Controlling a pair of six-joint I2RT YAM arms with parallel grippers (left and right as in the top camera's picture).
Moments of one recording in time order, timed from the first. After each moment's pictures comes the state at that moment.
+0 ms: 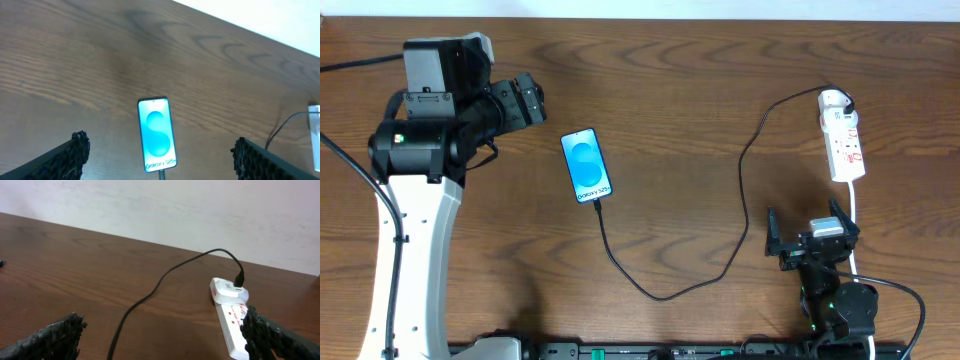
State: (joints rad) left arm 0.01 1.39 1.50 -0.94 0.16 -0.30; right arm 0.07 0.01 0.01 -0.07 -0.04 -0.14
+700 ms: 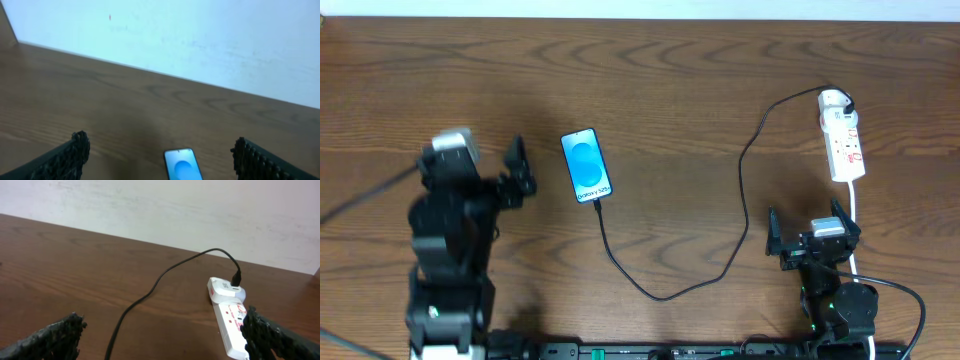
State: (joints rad) left arm 0.01 0.67 0.65 -0.23 0.00 -0.21; right arm 0.07 0.01 0.01 -0.07 -0.03 -0.14
